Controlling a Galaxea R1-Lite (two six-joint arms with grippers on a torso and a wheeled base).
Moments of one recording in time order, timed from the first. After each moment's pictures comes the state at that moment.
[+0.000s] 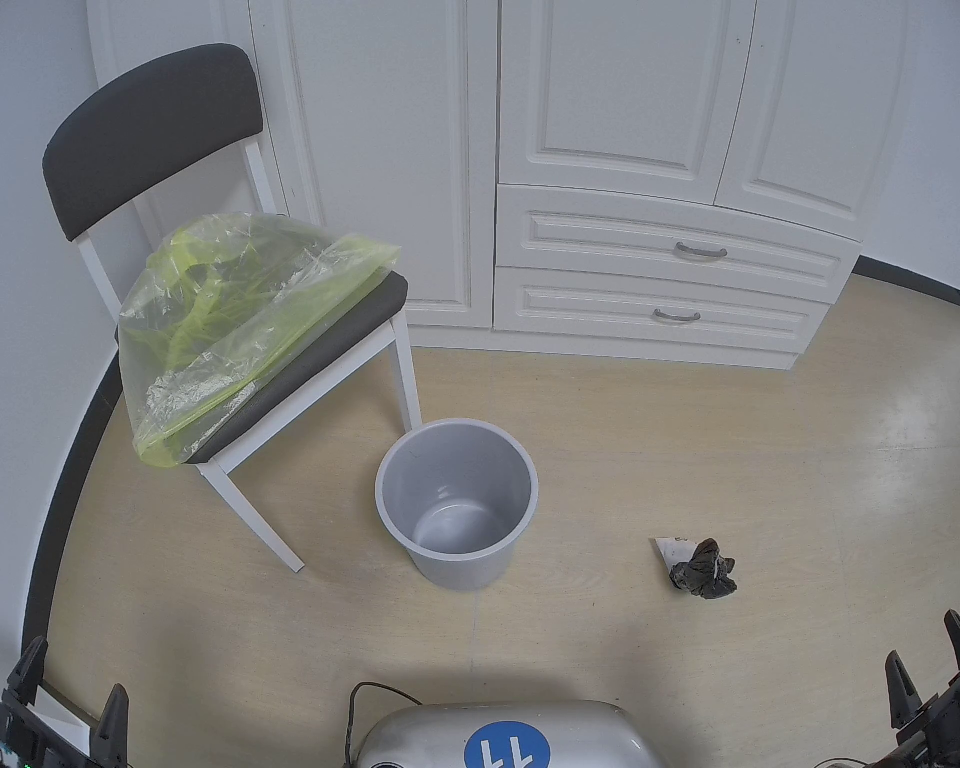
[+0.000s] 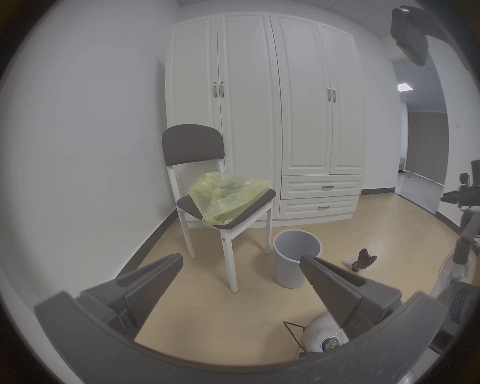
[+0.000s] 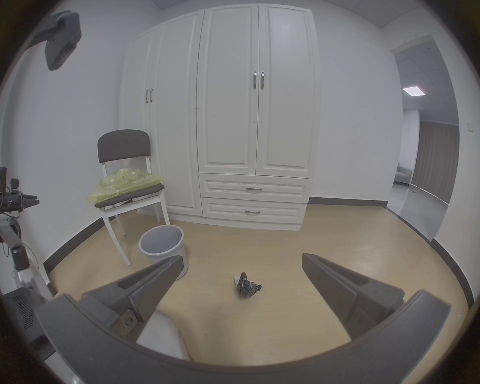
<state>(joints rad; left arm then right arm) 0.00 0.02 -0.02 -0.01 -0.06 0.06 0.00 0.02 -0.02 -0.01 0.01 -0.05</state>
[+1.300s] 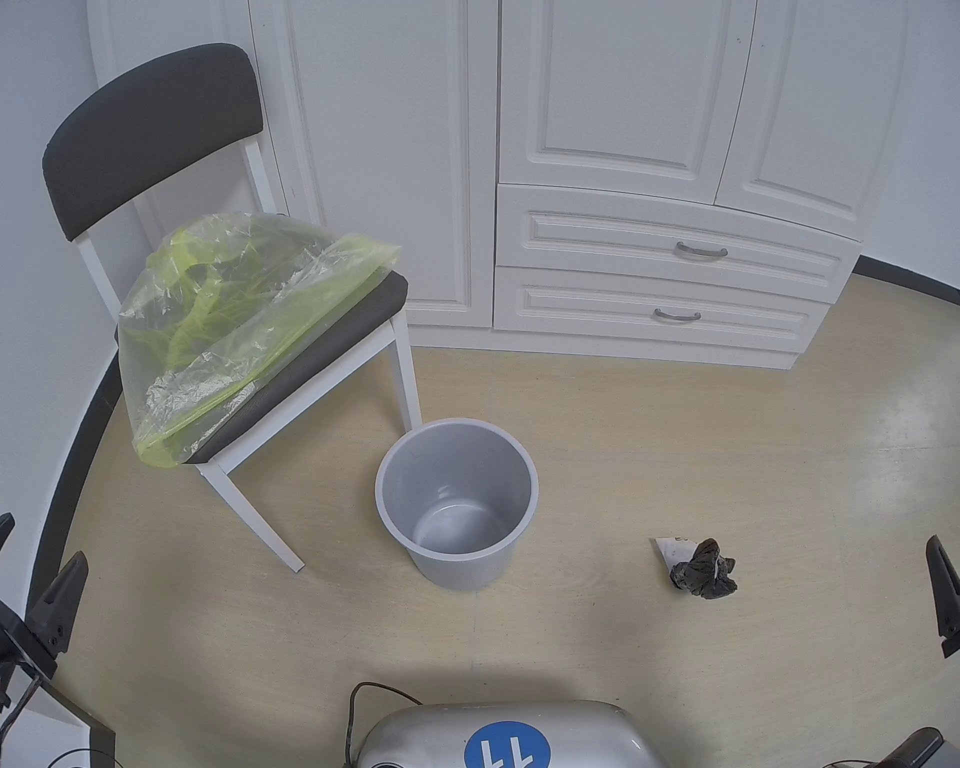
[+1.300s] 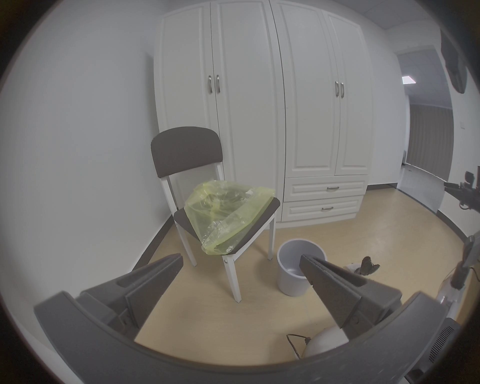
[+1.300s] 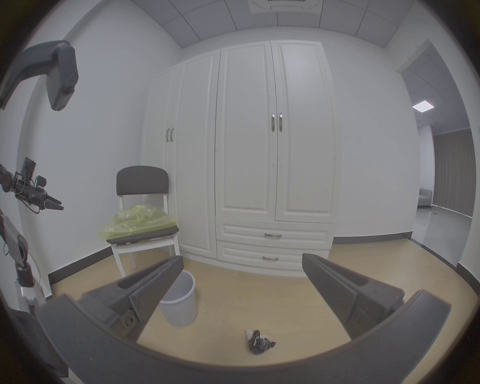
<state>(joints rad) -0.09 0.52 -0.31 -0.15 0.03 0.09 0.07 0.46 -0.02 -0.69 0.09 -0.07</state>
